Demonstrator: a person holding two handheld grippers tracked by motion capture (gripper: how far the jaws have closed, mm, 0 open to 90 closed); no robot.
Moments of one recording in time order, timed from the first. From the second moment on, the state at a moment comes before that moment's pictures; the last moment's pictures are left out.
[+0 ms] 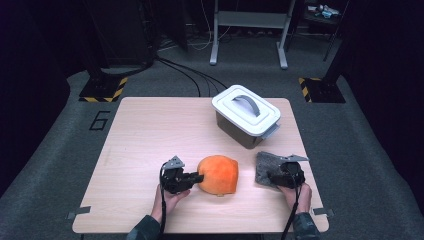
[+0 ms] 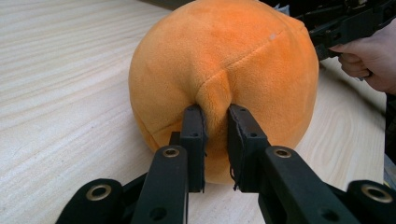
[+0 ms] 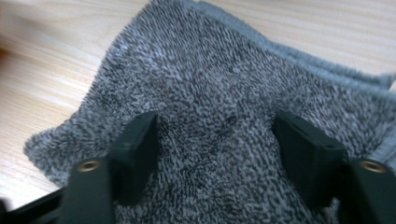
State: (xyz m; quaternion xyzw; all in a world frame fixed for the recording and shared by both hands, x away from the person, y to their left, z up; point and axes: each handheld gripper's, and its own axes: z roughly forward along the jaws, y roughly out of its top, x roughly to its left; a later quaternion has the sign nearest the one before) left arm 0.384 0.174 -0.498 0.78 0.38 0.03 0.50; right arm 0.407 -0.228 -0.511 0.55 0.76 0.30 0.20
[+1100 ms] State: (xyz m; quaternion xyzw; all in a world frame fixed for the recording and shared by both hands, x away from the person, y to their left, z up) left arm 0.382 0.175 -0.494 0.78 0.38 0.03 0.50; right arm 0.360 -0.198 -0.458 0.47 0.76 0.41 0.18
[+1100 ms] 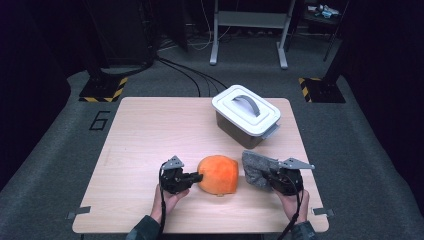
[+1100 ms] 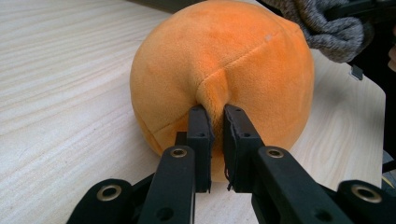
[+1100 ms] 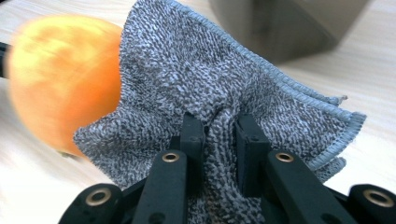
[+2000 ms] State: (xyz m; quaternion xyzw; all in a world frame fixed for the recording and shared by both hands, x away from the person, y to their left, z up) left arm 0.382 0.171 -0.491 0.78 0.38 0.03 0.50; right arm 0.387 -0.088 -0.412 0.35 0.82 0.43 0.15
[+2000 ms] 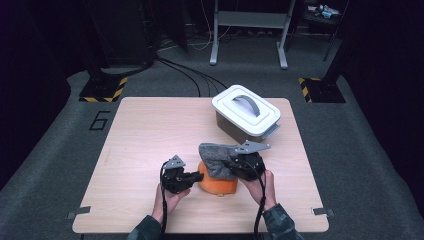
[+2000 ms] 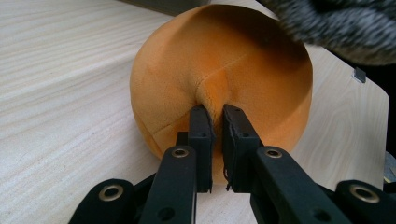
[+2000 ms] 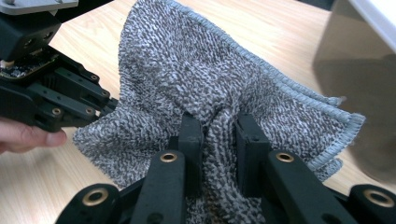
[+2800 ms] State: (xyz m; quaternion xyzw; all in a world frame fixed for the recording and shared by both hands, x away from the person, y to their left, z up) left arm 0.380 0.171 -0.491 0.78 0.38 0.04 0.50; right arm 0.400 -0.088 -0.435 0.39 0.82 0.38 0.17
